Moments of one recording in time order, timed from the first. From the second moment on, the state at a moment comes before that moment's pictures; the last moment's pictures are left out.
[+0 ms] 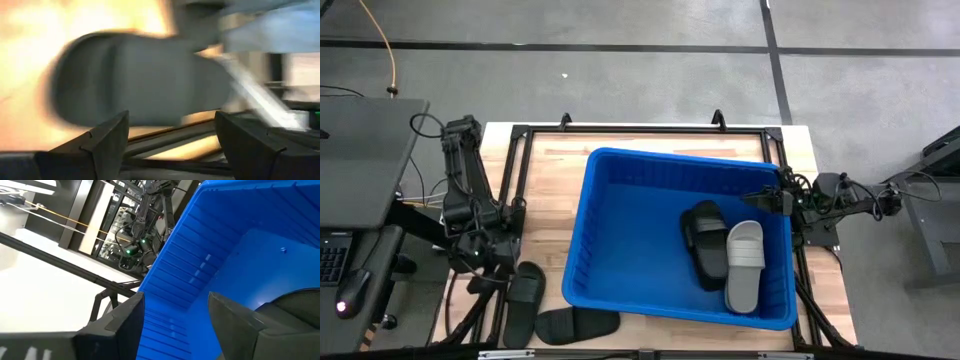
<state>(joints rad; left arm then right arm) -1.20 0.59 0.43 -0.73 -0.15 -1.29 0.18 0.08 0.41 -0.39 0.20 1.07</state>
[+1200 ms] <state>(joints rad) -0.87 0.66 0.28 -0.52 0.02 -1.19 0.18 0.16 0.41 -0.37 0.20 1.09</state>
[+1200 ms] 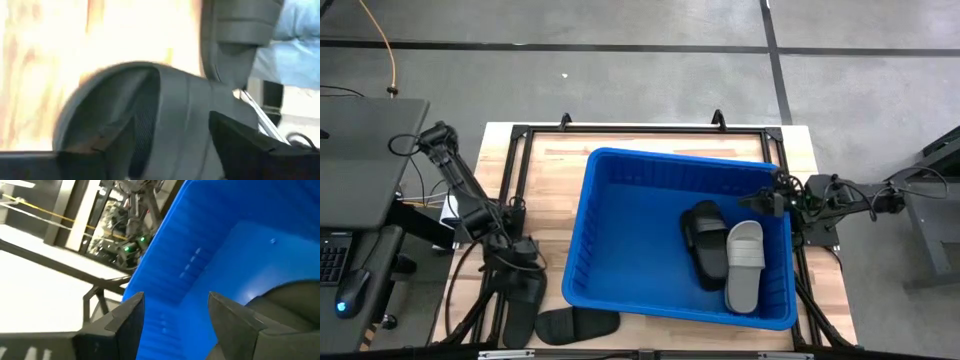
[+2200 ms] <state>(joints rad) -0.85 0.86 0.76 -1.07 0.01 -1.00 0.18 0.16 0.41 -0.36 0.21 1.10</state>
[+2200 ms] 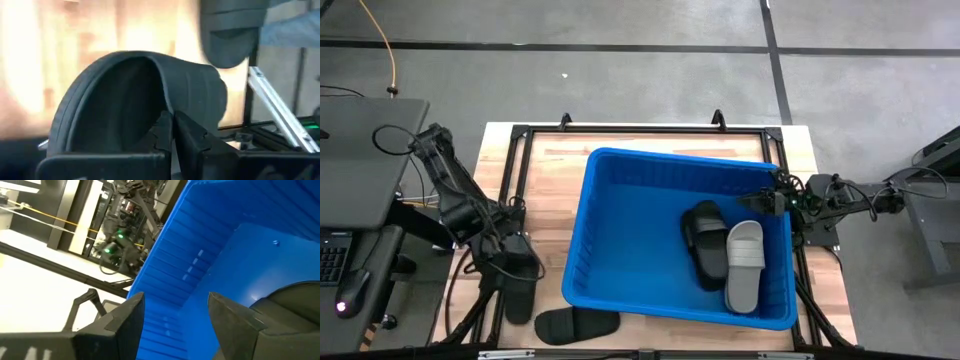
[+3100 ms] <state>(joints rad) -0.84 0.97 1.47 -1.57 -0.15 -0.95 0.18 0.16 0.42 -0.35 0.08 1.13</state>
